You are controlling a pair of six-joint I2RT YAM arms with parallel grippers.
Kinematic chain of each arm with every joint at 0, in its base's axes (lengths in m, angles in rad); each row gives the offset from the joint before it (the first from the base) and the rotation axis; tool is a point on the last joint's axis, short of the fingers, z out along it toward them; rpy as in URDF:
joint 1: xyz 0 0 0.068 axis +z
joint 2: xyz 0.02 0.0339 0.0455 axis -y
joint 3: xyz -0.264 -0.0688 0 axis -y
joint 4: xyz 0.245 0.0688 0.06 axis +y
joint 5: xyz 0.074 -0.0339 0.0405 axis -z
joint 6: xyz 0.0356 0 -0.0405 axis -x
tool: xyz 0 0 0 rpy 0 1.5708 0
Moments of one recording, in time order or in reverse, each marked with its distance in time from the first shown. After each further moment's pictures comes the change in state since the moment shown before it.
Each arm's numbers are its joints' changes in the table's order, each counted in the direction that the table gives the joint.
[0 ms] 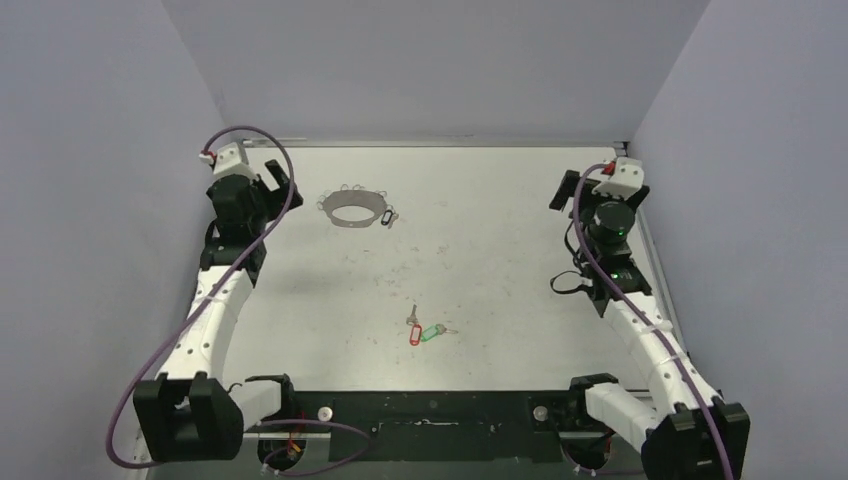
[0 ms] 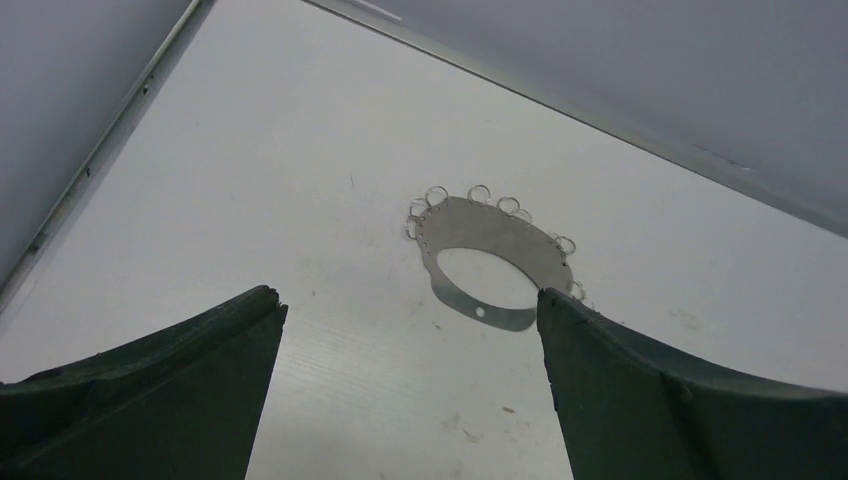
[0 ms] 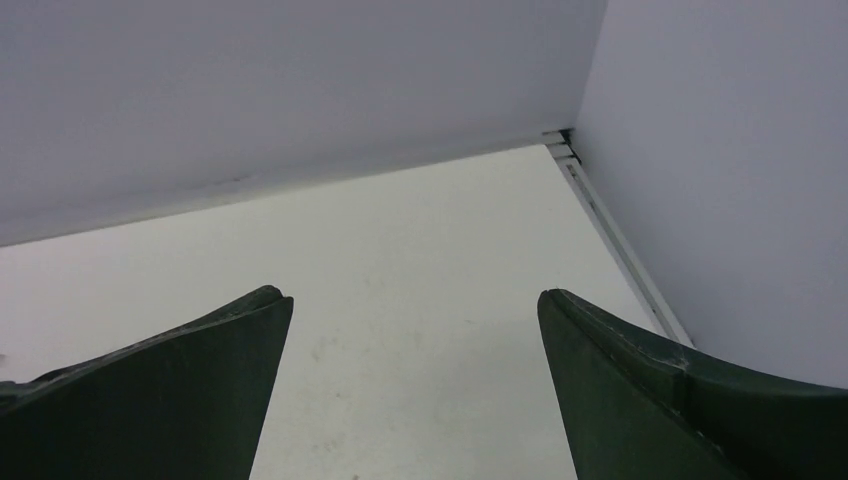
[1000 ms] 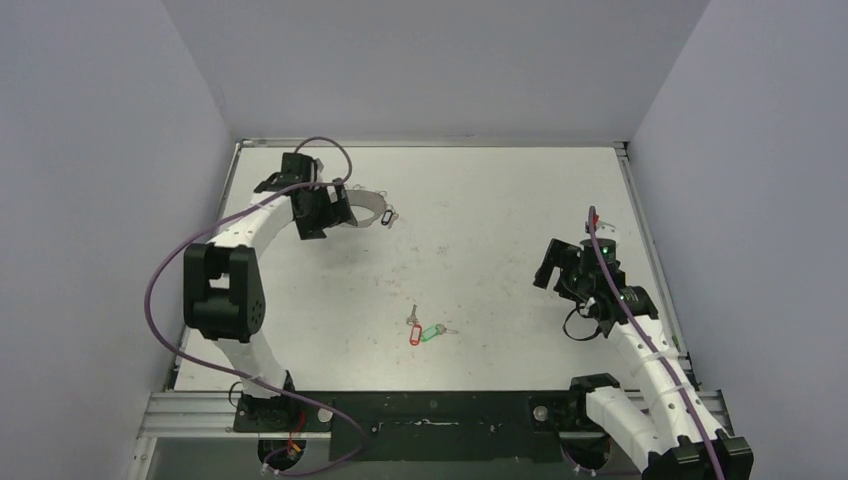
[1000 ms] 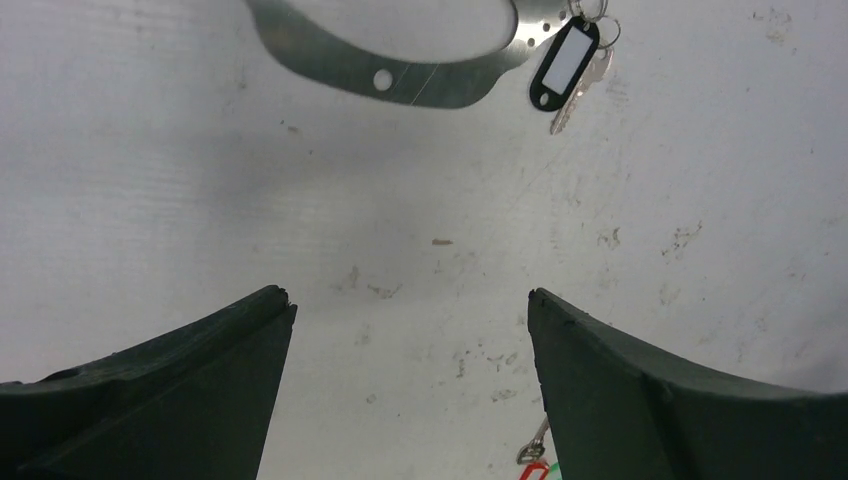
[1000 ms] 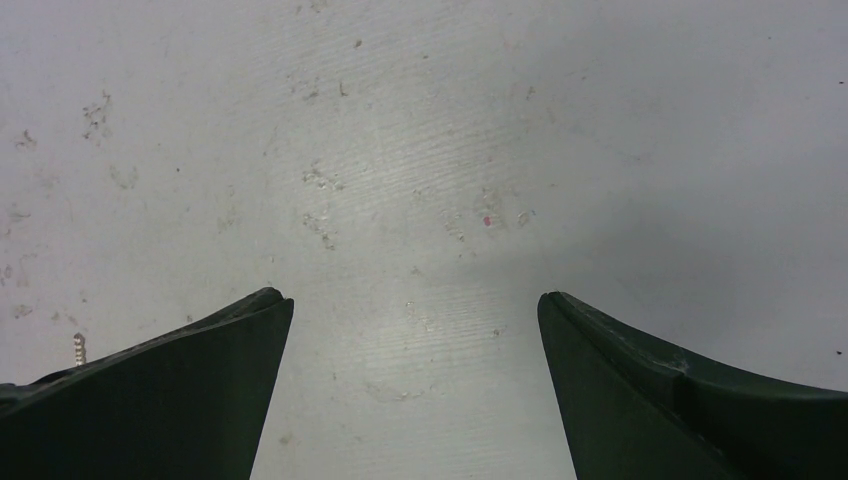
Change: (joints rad) left arm -0.094 -0.512 0.341 0.551 0.352 0.139; right arm -0.014 0.191 -0.015 0.877 -0.281 -0.365
